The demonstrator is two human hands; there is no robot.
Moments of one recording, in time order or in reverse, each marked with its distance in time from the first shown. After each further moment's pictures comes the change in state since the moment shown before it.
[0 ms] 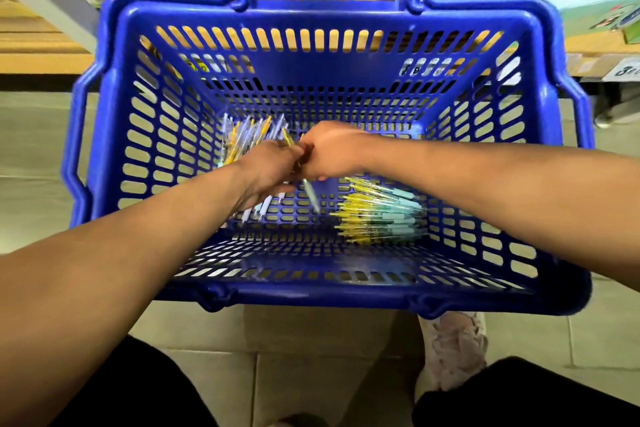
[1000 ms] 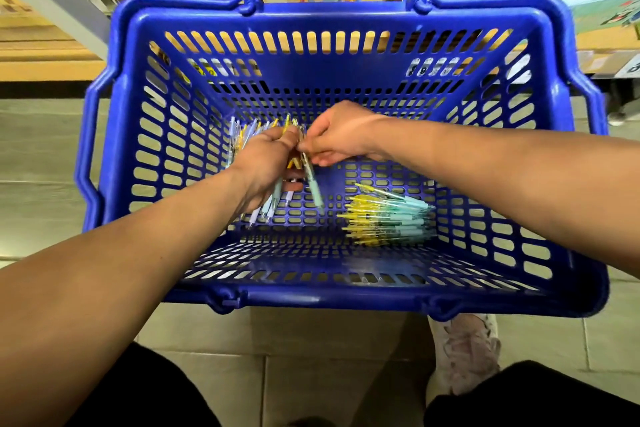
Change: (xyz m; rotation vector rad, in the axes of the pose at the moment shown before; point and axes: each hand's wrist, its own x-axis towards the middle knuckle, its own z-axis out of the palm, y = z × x) left_hand -0.008 0.005 -0.007 -0.220 0.008 0.051; right_hand -0.003 0.000 -0.018 0.659 -0.009 0.166
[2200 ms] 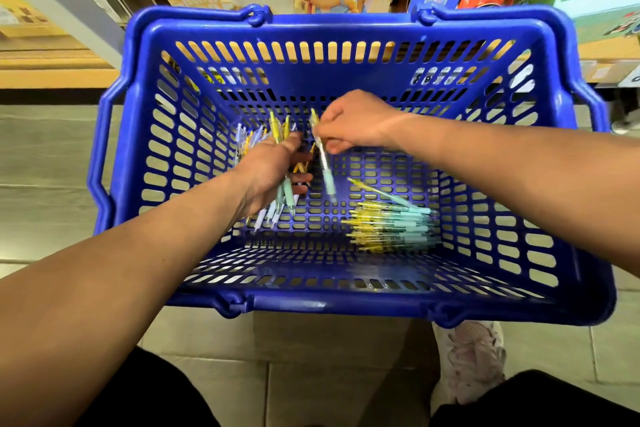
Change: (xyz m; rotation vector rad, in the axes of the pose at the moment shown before) left_hand 0.001 0.005 -0.004 -0.062 -0.042 -0.051; right_hand 0.007 -0.002 -0.023 -0.236 0.130 -0.092
